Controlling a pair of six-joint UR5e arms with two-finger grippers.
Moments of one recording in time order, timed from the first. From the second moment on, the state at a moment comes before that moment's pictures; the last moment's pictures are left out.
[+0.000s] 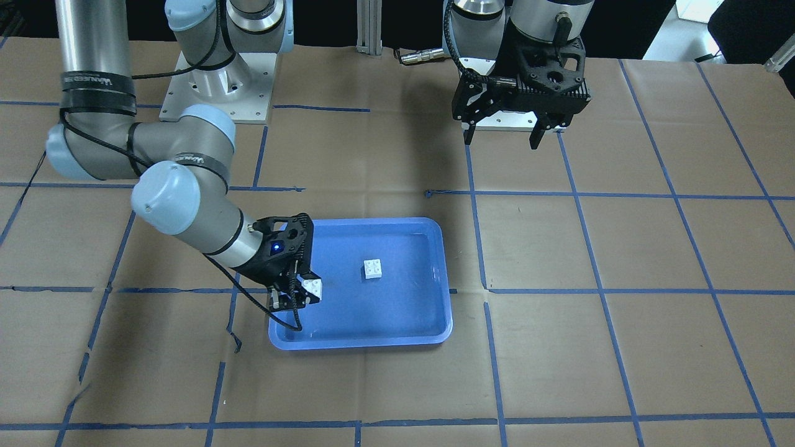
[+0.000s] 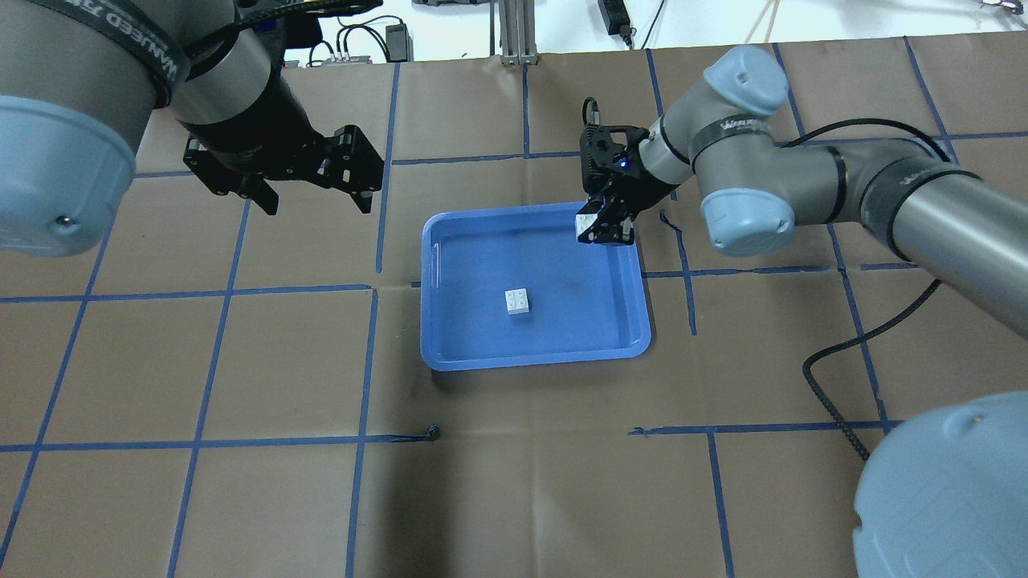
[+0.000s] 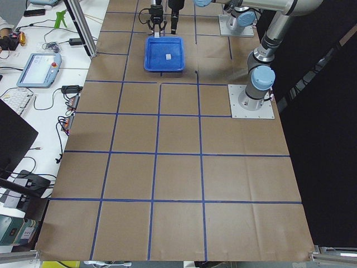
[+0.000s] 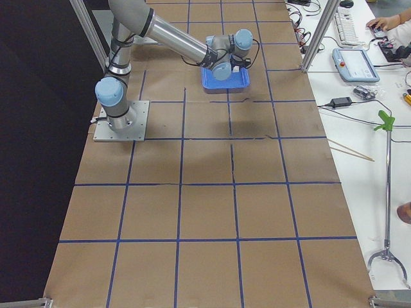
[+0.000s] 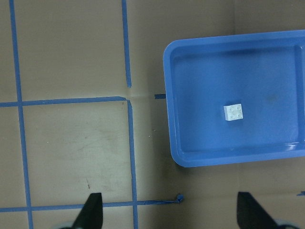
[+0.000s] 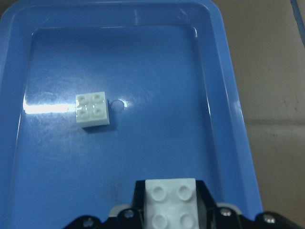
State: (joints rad) left arm -1.68 -1.52 -1.60 -1.52 1.56 -0.07; right arm 1.66 -1.17 1.84 -2.38 -1.09 -1.43
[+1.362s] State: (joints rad) left arm -1.67 -1.51 -1.59 -1.51 1.56 -0.07; right arm 1.75 -1.11 2.02 -2.68 -1.10 -1.30
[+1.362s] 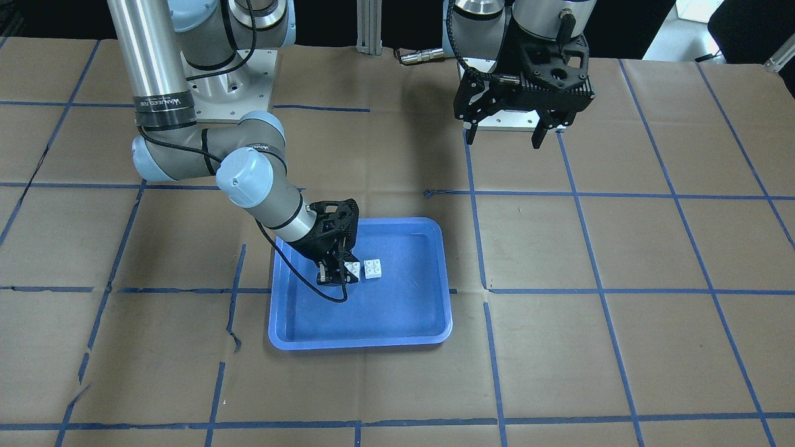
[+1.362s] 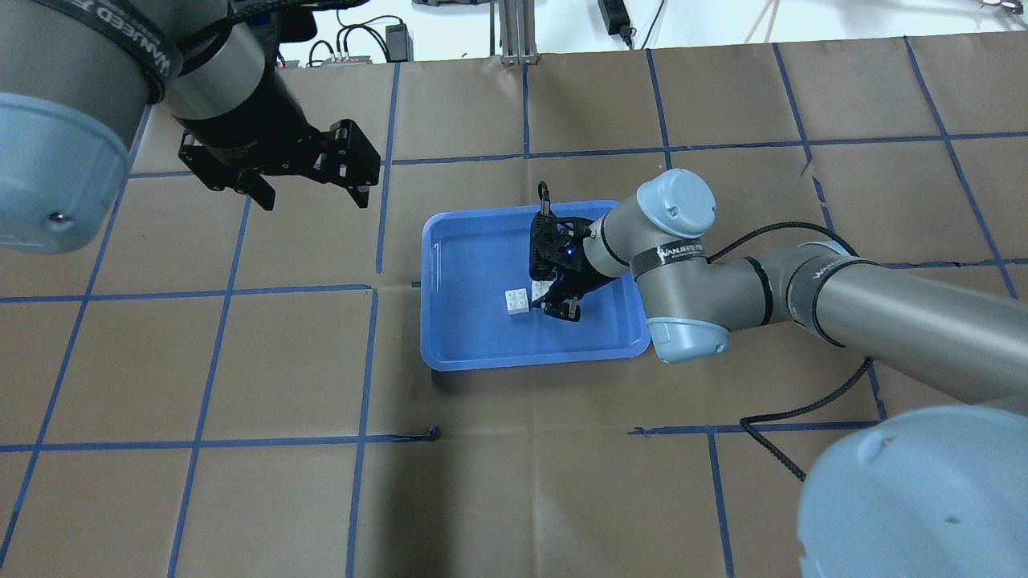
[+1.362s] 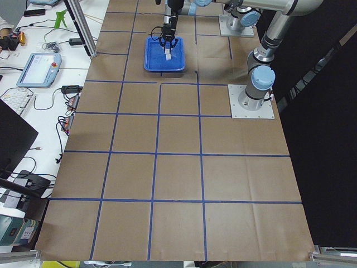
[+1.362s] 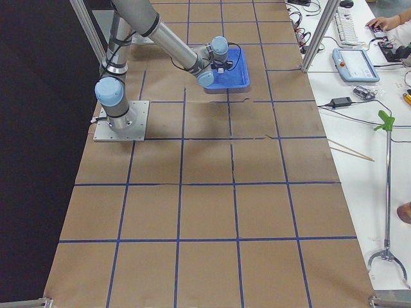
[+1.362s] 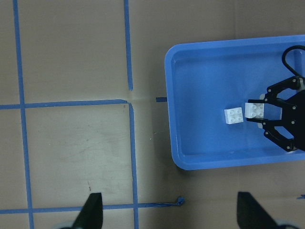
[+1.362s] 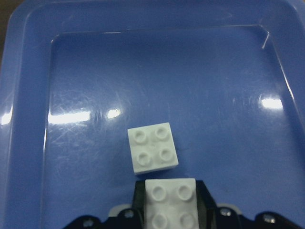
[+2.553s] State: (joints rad) left arm -1.67 -1.51 -1.59 -1.51 1.56 -0.07; right arm 1.77 -1.09 2.02 -2.68 -1.10 -1.28
